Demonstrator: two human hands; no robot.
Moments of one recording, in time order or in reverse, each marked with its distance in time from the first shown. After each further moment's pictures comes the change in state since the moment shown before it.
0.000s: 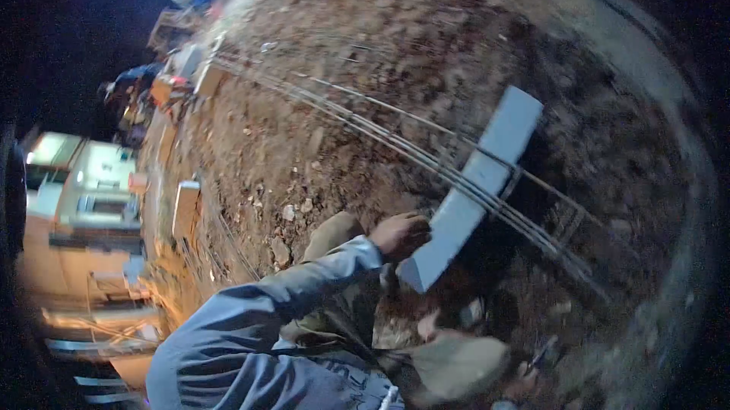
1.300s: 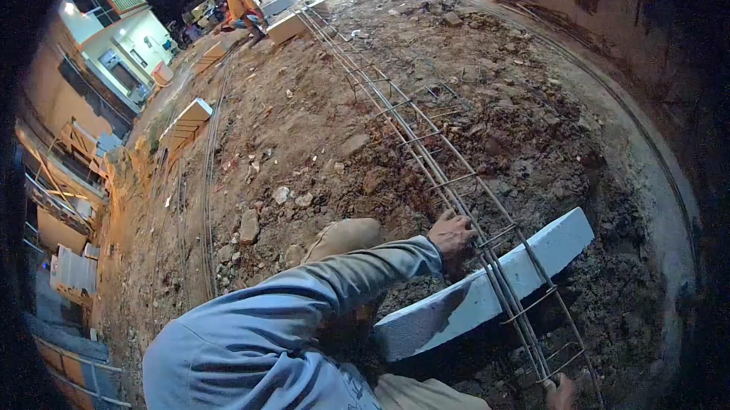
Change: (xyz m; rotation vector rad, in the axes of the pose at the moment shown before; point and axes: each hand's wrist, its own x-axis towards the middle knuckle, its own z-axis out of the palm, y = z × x) left_hand 0.102 -0.142 0.029 0.495 0.365 -0.146; right_hand 0.153 -0.283 -0.097 -0.584 0.067 -0.859
